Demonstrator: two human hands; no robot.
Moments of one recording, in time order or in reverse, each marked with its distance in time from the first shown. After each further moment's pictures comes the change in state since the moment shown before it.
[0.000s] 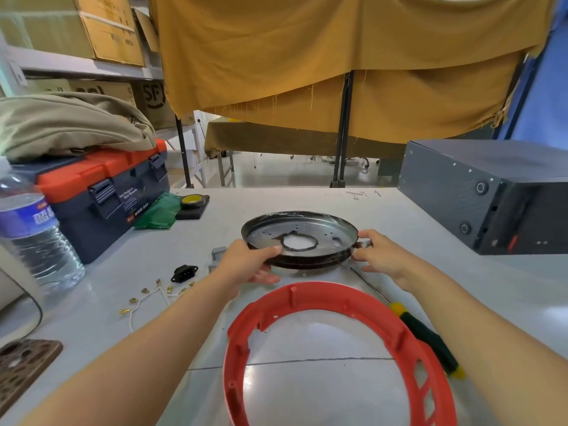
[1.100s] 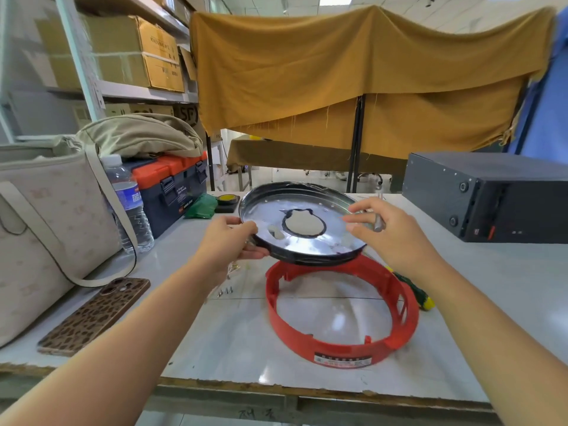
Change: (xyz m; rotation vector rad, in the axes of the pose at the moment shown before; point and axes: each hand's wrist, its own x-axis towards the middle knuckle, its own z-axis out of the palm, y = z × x) left_hand -0.148 0.011 -0.059 -0.180 0.134 0.194; right_hand -0.188 -0.049 0.018 -0.091 0.227 -0.645
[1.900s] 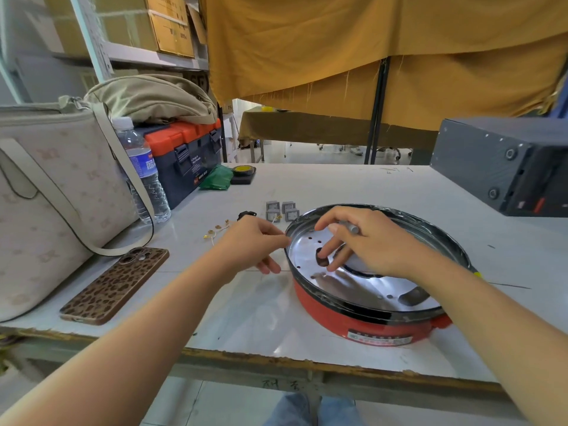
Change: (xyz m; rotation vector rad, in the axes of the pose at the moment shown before) left_hand -0.009 -0.036 -0.018 0.562 -0.198 0.030; right_hand -0.013 -0.018 0.064 0.007 -0.504 0.054
